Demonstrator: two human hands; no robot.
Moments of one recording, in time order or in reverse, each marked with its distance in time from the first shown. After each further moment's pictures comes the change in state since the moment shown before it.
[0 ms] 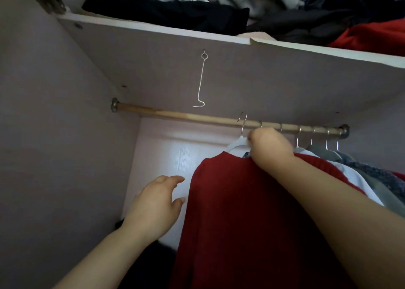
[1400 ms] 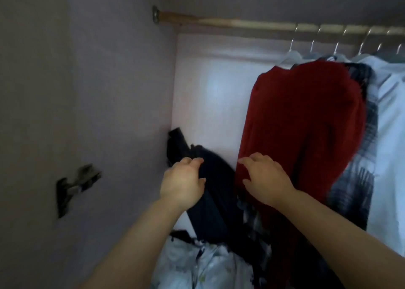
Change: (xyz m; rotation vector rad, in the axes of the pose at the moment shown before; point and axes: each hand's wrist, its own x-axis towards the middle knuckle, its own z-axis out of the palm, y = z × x) left_hand -0.152 -0.040 0.005 0.140 -0.370 -0.231; right_hand -0.205 -0.070 0.125 0.163 -0.415 -0.316
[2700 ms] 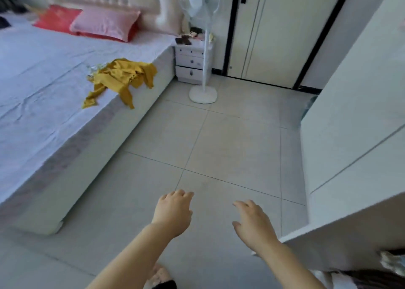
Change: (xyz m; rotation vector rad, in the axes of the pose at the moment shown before) left_hand -0.831 0.083 -0.141 0.395 -0.115 -1.791; right_hand -0.588 -0.428 0.053 0.476 -0.774 -1.533
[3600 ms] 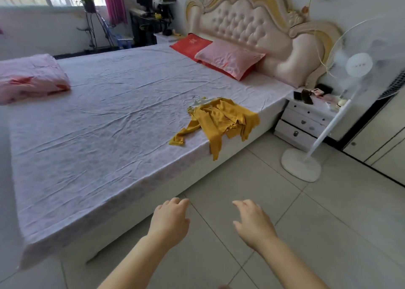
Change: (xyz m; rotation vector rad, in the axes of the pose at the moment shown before) left_hand 0.266 -0.355 -0.155 -0.220 0.185 -0.582; right_hand 0.488 -0.333 -0.064 -0.217 -0.116 -0.538
